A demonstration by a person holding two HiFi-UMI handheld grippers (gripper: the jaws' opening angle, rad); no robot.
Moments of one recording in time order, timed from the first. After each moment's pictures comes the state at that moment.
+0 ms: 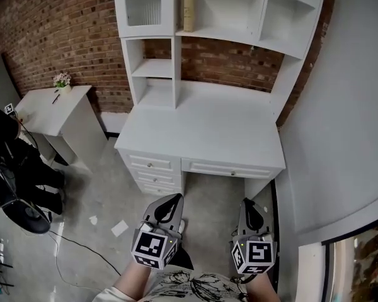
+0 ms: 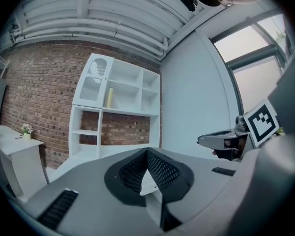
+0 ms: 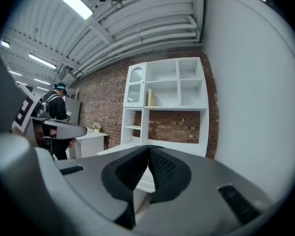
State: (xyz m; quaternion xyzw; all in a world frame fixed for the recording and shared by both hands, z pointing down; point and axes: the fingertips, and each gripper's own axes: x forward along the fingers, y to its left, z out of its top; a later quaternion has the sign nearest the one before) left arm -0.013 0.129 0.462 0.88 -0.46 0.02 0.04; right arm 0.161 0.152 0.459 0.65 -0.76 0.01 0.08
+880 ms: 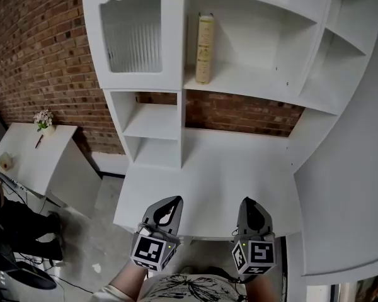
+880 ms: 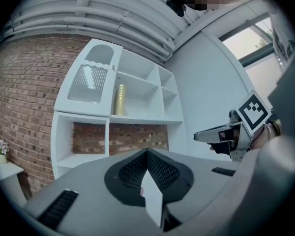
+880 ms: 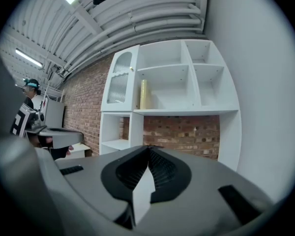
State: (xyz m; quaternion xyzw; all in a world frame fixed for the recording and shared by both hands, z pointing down) left arm -0.073 -0.271 0.402 0.90 -0.43 0.01 -0.01; right arm 0.102 -0.248 0.393 0.67 -0.74 0.01 0.05
